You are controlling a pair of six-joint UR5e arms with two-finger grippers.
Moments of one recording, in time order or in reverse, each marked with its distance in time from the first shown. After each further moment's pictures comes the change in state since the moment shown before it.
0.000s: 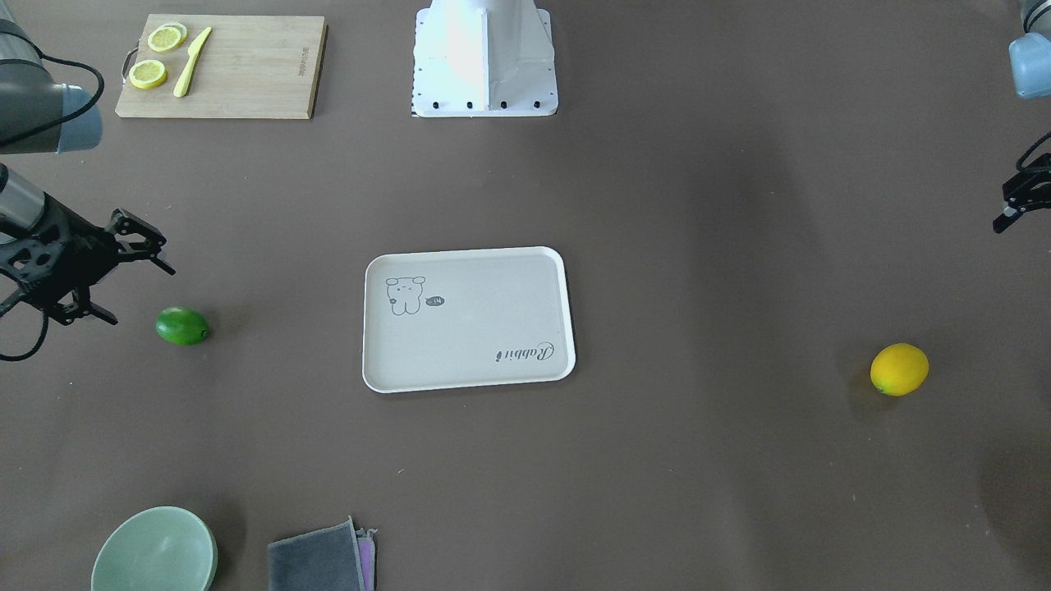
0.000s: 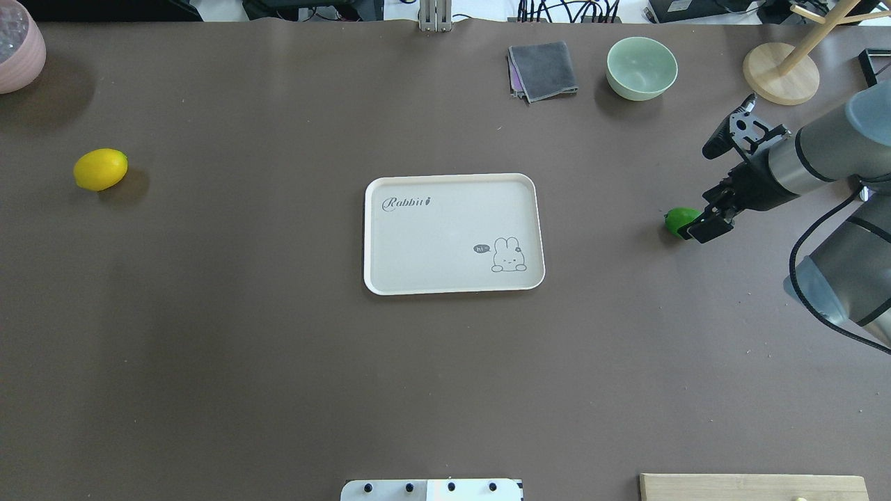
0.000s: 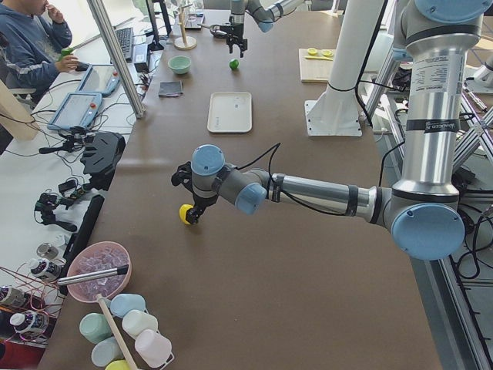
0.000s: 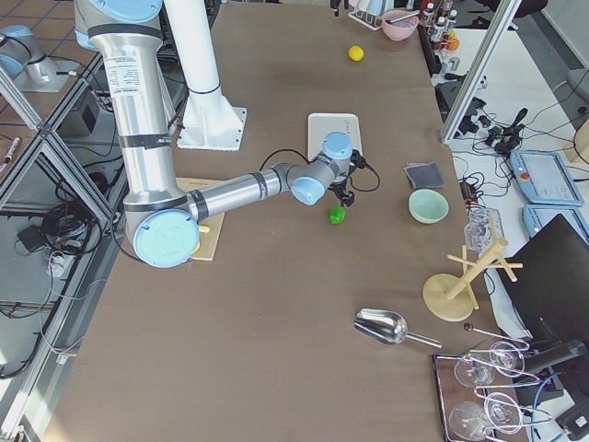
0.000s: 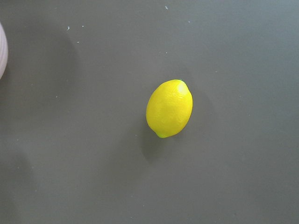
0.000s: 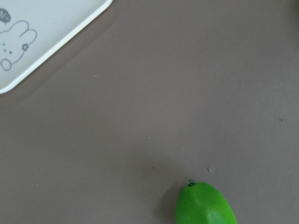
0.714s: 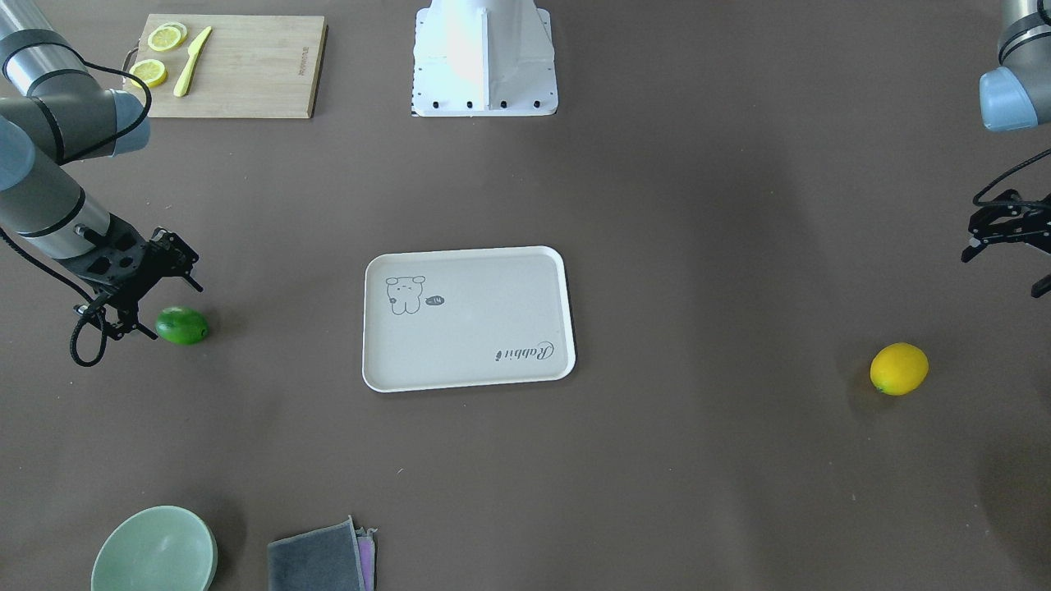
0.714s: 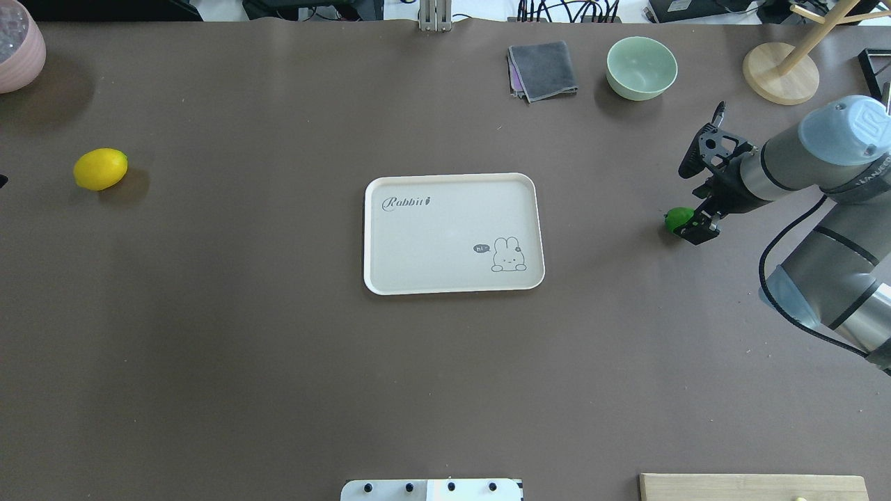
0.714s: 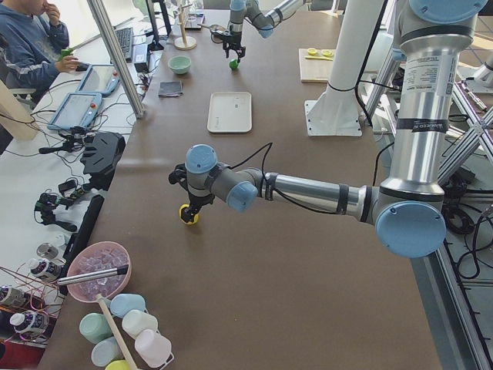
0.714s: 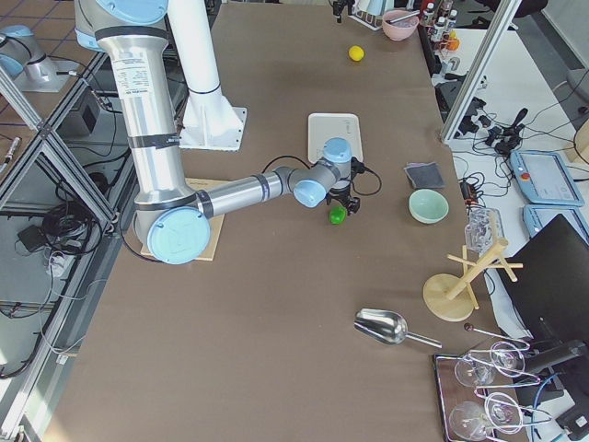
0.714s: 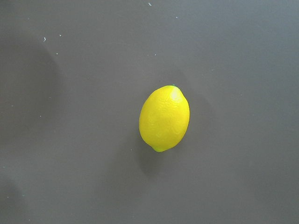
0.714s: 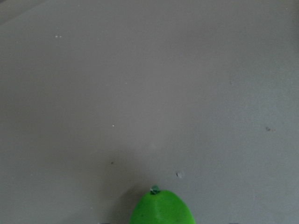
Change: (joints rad) left arm 0.048 -0.037 0.041 -0.002 0.052 0.025; right arm -0.042 0.045 -0.092 -0.012 -0.142 -0.166
